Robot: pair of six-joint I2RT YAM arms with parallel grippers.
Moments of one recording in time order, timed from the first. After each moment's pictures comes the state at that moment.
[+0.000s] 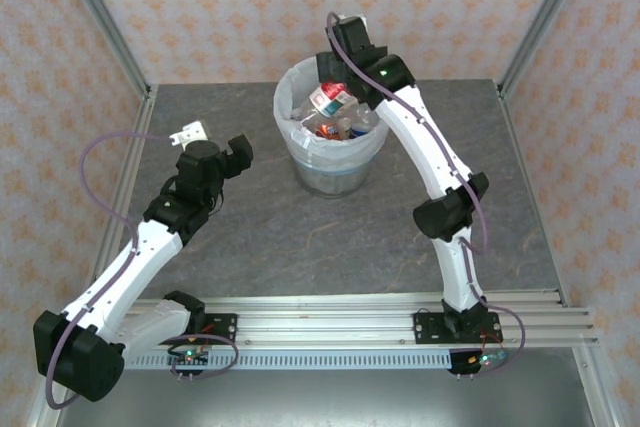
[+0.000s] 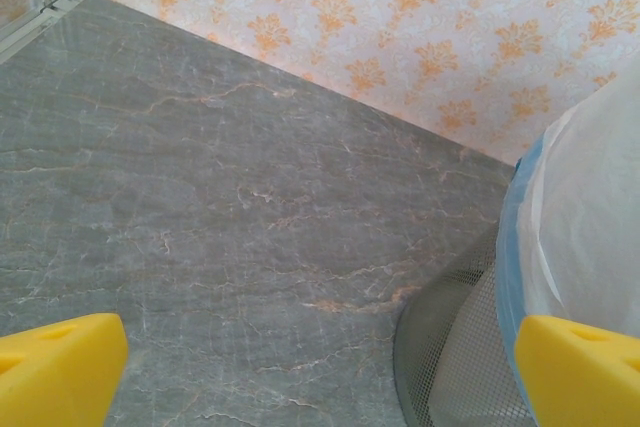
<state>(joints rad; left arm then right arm) -0.32 1.00 0.84 -0.28 -0.39 -0.58 0.60 2.15 2.57 -1.06 0.48 0.21</state>
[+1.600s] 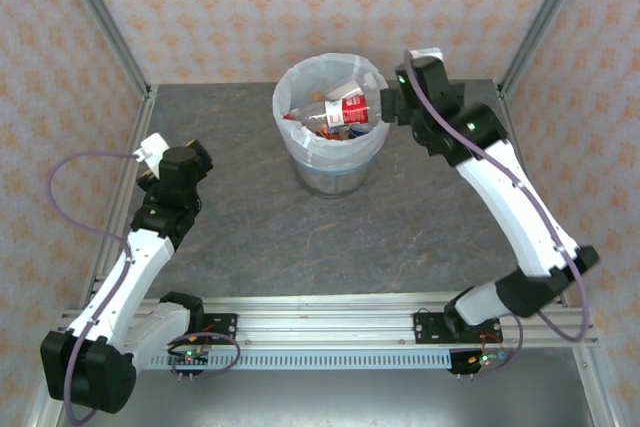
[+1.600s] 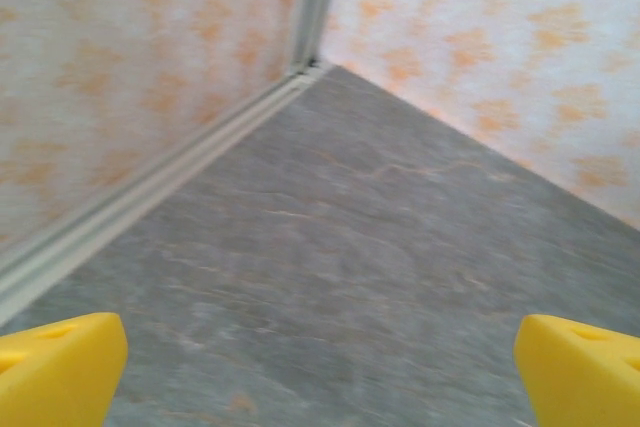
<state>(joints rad) -0.11 0.94 0.74 -0.31 -0.65 -0.56 0.56 1.39 1.74 -0.95 0.62 0.22</state>
